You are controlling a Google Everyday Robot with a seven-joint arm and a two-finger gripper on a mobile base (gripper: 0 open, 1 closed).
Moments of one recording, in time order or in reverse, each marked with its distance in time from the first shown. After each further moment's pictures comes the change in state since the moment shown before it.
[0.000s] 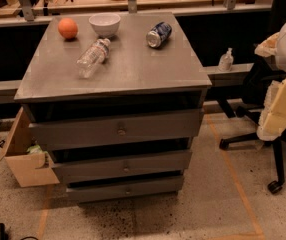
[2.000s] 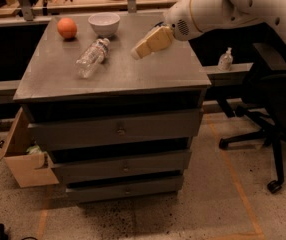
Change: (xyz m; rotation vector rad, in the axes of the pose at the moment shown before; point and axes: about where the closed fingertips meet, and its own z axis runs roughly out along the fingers) arm -0.240 -0.170 0.093 0.043 -0.768 0.231
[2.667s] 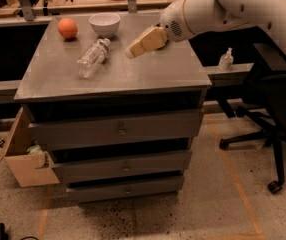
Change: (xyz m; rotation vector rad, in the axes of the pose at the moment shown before) arm -0.005 -0.002 0.011 0.041 -0.018 0.017
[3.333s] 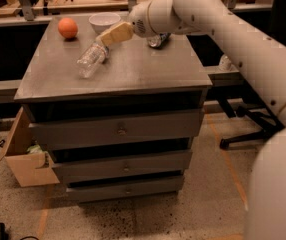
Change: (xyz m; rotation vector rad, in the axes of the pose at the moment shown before) arm -0.041 -0.028 0.099 0.014 -0.164 0.020
